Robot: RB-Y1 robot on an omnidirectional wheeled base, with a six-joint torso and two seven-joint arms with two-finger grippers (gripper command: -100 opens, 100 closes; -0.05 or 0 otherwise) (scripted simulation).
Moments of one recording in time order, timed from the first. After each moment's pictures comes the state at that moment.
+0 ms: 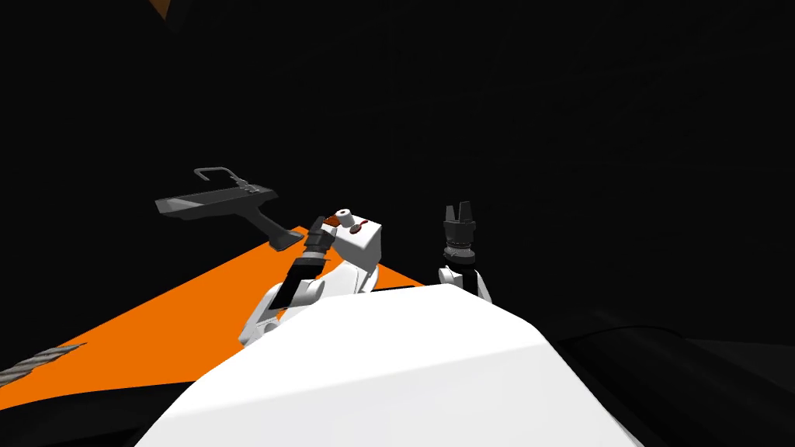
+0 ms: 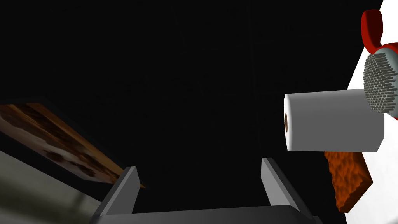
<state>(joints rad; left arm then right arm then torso) 0.44 0.33 0.06 -2.23 0.03 -0.08 0.27 0.48 -0.05 0.05 -2.34 0.12 -0.62 0.03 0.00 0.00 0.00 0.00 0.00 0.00</state>
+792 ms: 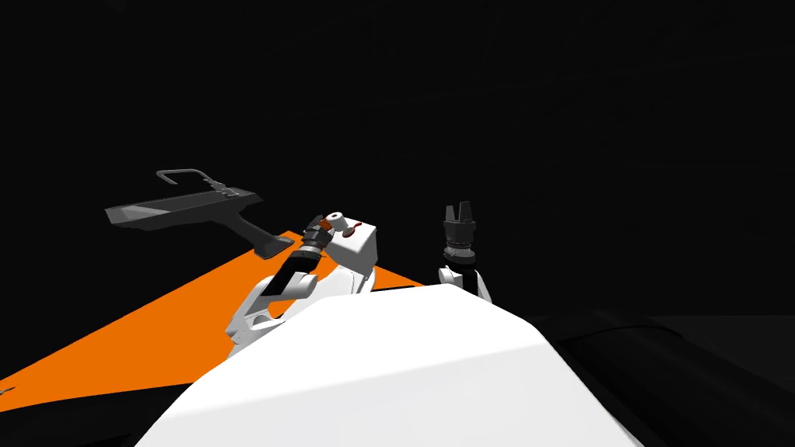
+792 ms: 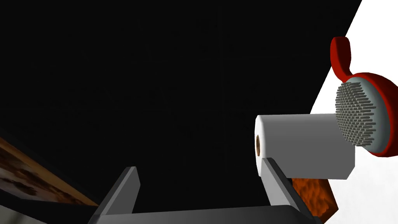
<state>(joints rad) 0.38 0.42 0.11 -2.23 0.11 0.15 0.38 0.48 -0.05 0.05 -2.34 0.12 -0.62 0.03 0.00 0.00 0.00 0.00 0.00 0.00</state>
